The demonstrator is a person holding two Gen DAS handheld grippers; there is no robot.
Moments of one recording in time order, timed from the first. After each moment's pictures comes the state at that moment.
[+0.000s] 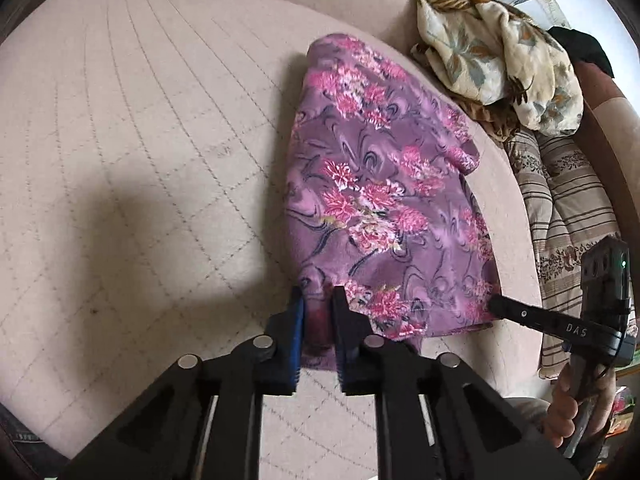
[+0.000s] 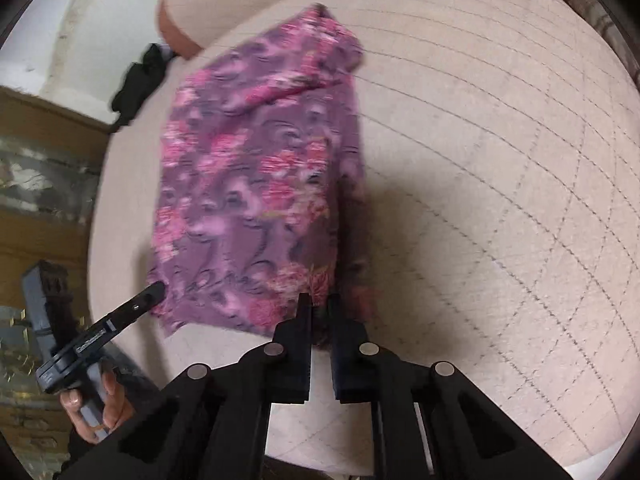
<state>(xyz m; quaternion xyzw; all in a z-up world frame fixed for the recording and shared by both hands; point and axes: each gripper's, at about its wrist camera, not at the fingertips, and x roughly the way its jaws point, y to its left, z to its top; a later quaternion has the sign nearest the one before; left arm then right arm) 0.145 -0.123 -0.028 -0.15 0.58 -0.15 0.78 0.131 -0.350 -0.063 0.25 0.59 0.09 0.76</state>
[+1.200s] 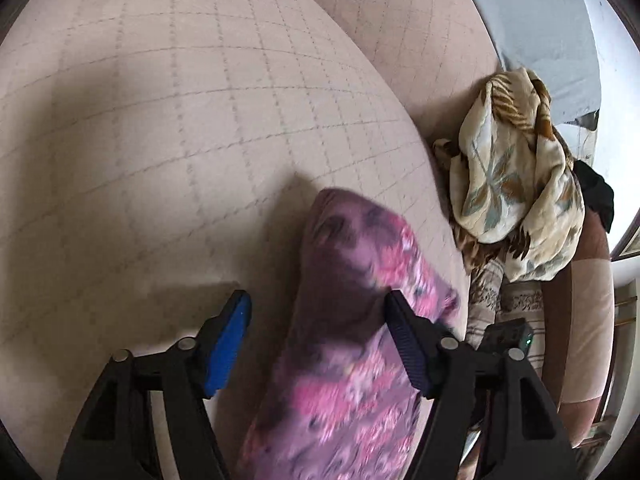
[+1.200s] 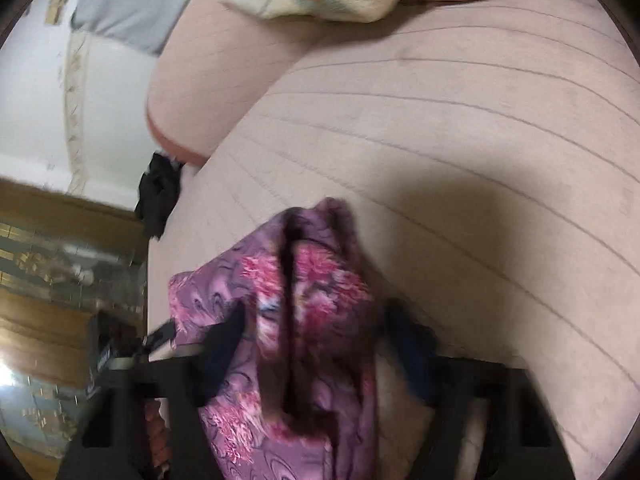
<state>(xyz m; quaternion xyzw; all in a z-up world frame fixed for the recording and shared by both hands) 0.353 -0.117 -0.083 -0.36 0.58 -0.17 0.71 0.335 -0.394 -0.114 0.37 0.52 0.12 0.76</state>
